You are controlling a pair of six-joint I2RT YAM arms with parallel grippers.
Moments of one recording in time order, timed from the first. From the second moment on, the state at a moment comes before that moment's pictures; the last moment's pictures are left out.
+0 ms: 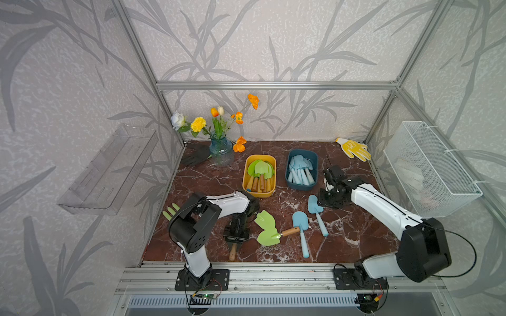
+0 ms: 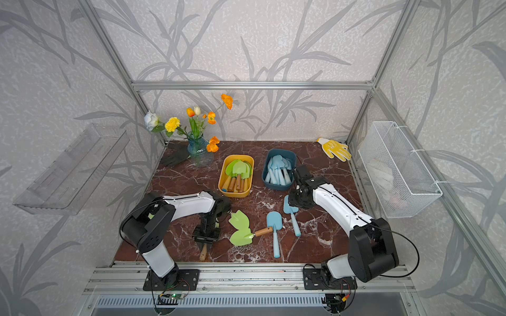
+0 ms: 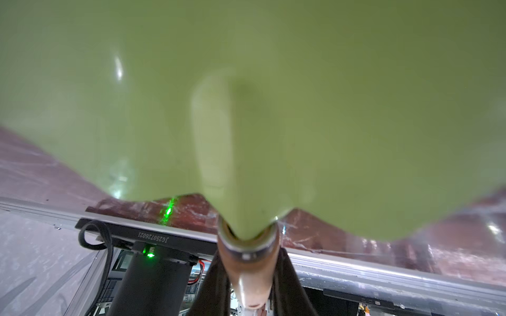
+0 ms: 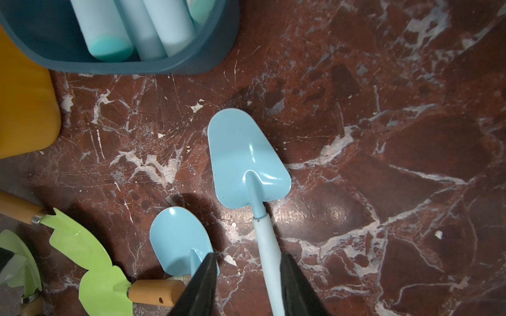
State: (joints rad) left arm -0.63 1.75 0.94 -1.28 0.11 -0.56; right arm 0.35 1.43 1.02 -0.86 -0.05 0.55
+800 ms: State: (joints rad) left arm -0.48 2.36 2.24 -1.49 0.01 -0.42; right arm 0.33 1.37 1.11 -0.91 0.01 0.51
